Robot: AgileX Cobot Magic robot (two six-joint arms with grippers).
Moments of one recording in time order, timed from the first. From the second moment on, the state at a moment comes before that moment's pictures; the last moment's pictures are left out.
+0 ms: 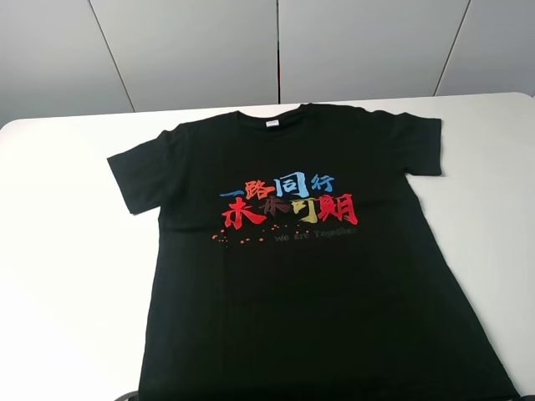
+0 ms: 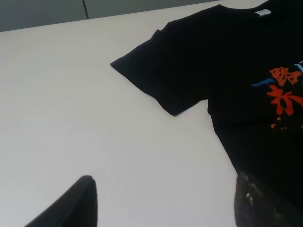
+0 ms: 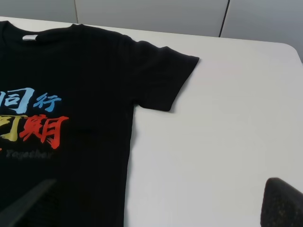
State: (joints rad) left arm -0.27 0.00 -0.51 -0.04 1.09 0.03; right arm -0.05 0.00 -0.51 0.09 1.10 -0.17
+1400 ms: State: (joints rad) left arm -0.27 0.00 -0.51 -0.03 1.09 0.03; right arm -0.05 0.00 -0.51 0.08 1.10 -0.17
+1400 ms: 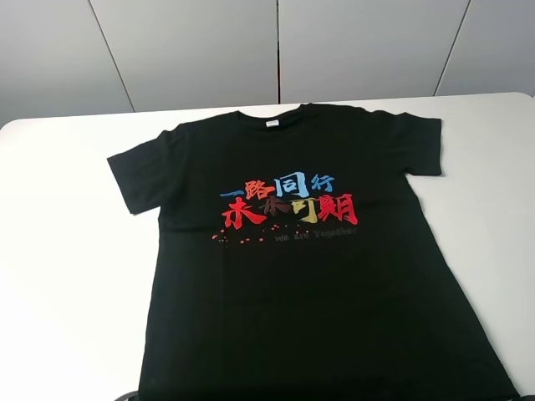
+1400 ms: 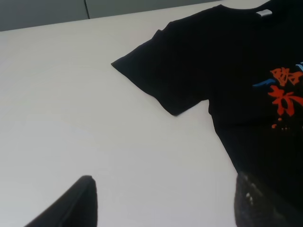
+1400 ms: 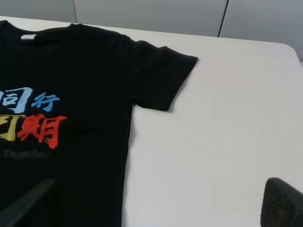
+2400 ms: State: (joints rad) left arm -0.27 0.00 -0.51 -0.03 1.09 0.03; right arm -0.05 0.00 -0.51 0.09 1.10 -0.20
